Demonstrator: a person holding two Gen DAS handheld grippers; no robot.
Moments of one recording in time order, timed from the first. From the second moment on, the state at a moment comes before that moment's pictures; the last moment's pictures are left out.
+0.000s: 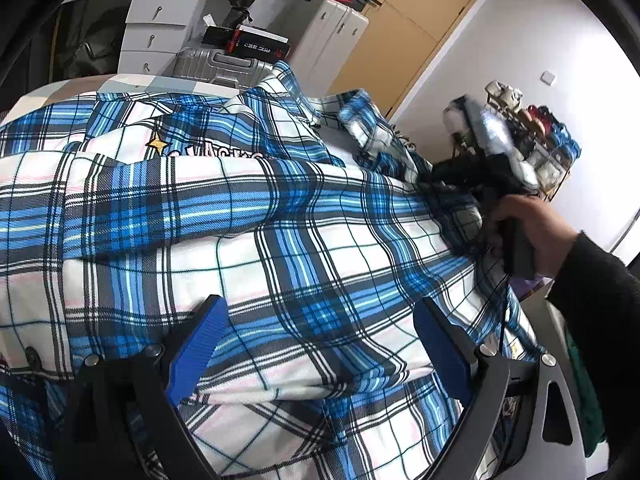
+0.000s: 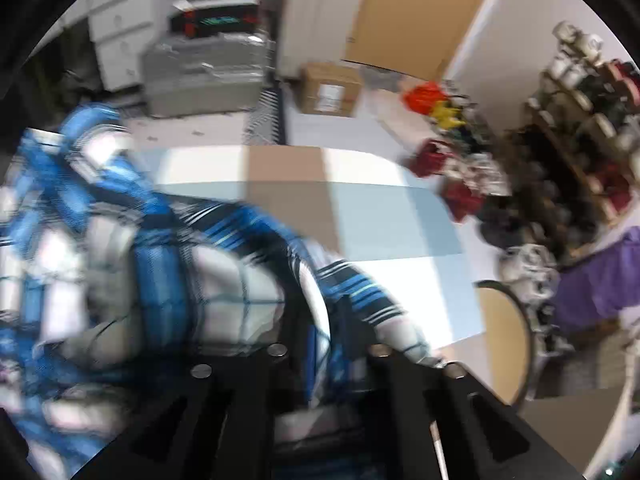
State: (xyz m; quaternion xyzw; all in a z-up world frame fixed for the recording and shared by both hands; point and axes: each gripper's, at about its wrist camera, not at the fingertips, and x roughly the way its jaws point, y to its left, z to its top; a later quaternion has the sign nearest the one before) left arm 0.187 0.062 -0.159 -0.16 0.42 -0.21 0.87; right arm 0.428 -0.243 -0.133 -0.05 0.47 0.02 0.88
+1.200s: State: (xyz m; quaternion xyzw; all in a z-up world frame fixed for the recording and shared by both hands) left arm -0.071 0.137 -0.130 -0.07 0.56 -0.01 0.83; right arm -0.077 -0.237 -0.090 0.09 0.25 0.25 0.93
